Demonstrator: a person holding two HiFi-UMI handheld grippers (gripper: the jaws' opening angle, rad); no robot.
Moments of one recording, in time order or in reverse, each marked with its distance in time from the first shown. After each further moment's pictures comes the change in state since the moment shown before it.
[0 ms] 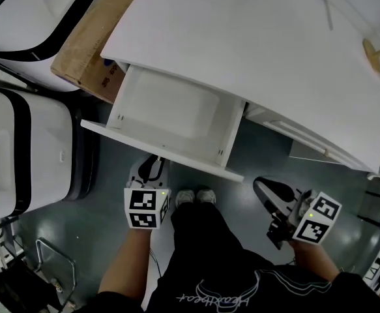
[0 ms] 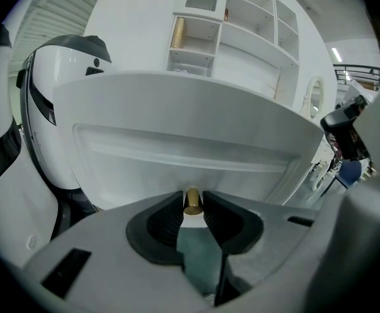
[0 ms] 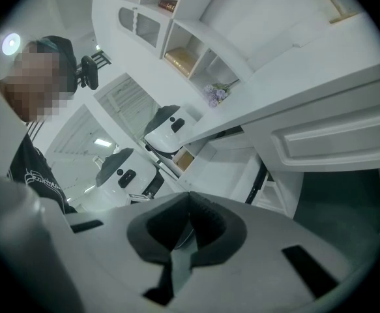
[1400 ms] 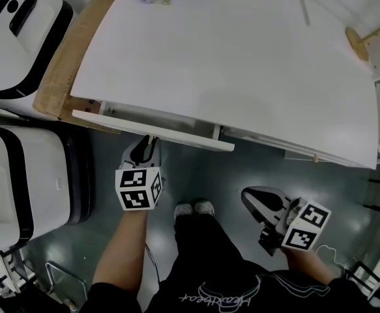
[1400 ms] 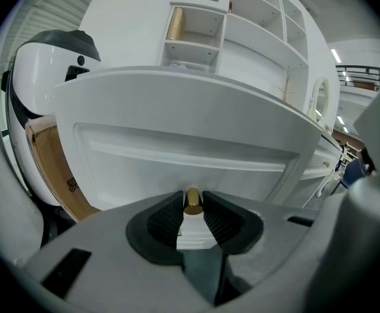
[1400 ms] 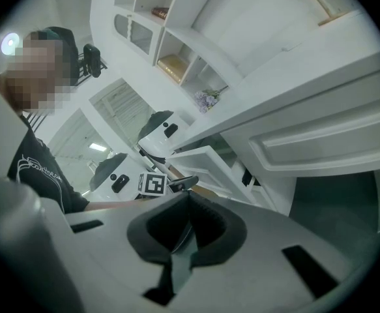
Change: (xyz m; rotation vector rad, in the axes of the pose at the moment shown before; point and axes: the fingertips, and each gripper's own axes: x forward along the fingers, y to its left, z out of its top) left arm 0.093 0.002 0.075 0.006 -0.031 -0.005; right arm -0.011 -0.035 0.007 0.019 -0.046 -0.036
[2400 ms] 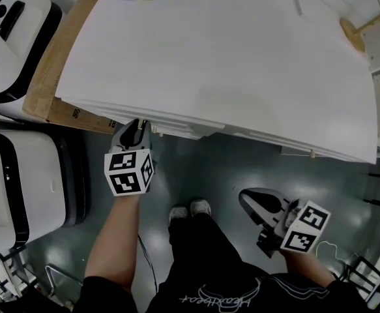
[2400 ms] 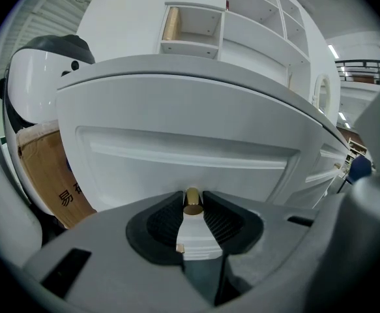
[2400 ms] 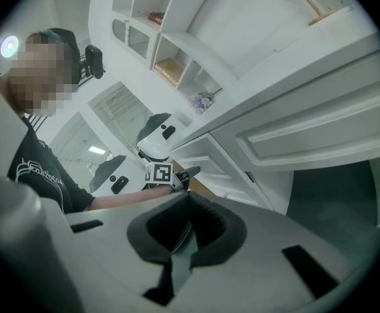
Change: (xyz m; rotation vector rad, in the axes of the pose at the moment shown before) left arm 0.032 0.003 0.025 0.028 -0.033 0.027; right arm -0.015 -0.013 -0.011 0.022 -0.020 -0.005
